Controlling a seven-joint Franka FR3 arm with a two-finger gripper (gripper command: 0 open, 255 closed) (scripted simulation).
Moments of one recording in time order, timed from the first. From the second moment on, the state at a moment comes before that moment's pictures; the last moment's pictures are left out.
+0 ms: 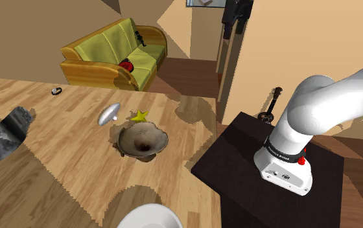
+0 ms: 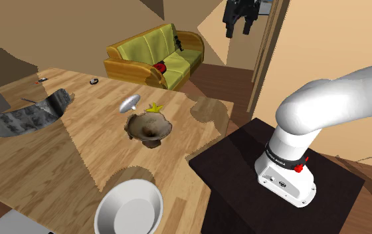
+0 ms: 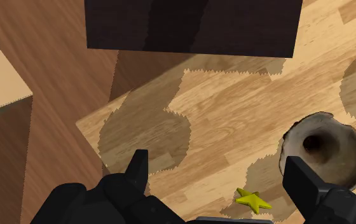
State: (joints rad) arm 0.02 -0.81 -0.02 -2.29 0.01 1.50 -0.01
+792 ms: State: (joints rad) arm 0.10 -0.54 -0.08 -2.34 0.00 1.80 -0.22
